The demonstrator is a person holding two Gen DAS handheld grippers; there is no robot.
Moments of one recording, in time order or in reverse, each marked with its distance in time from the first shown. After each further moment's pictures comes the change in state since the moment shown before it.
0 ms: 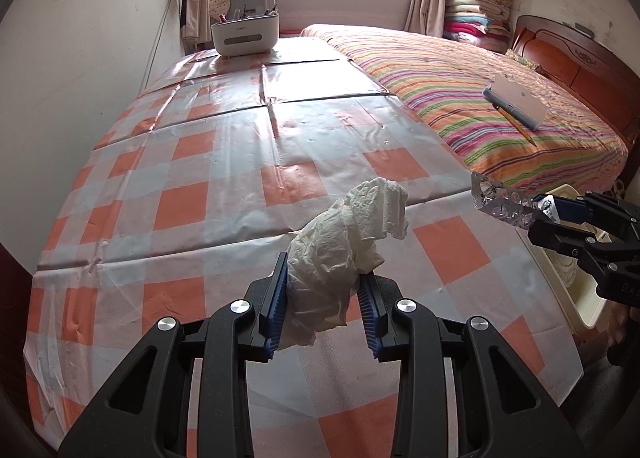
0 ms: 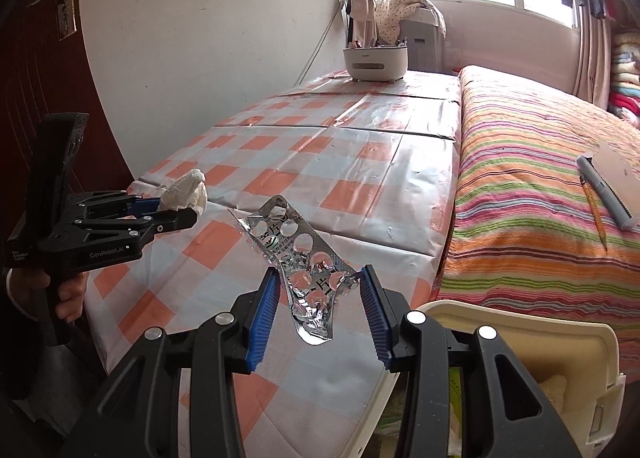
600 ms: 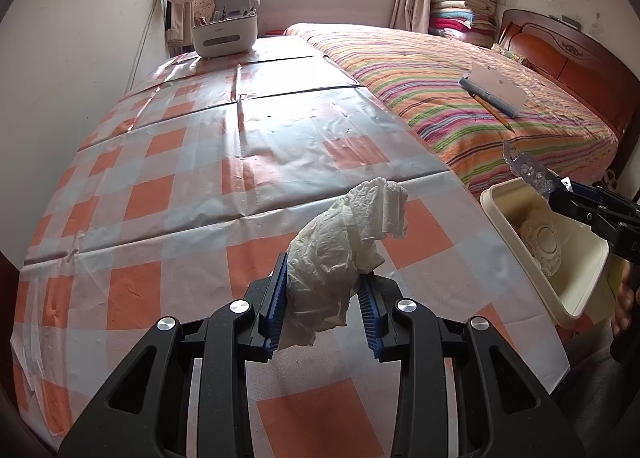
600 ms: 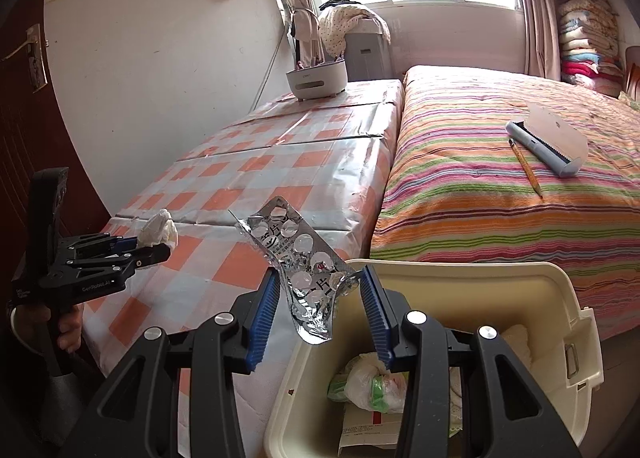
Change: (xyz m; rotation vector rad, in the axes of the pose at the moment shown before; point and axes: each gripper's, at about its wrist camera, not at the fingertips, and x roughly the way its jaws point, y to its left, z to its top) left arm -0.003 -0.034 -0.013 0.025 -0.007 -0.032; right arm -0.048 -0.045 -0.035 0.166 -0.080 -0.102
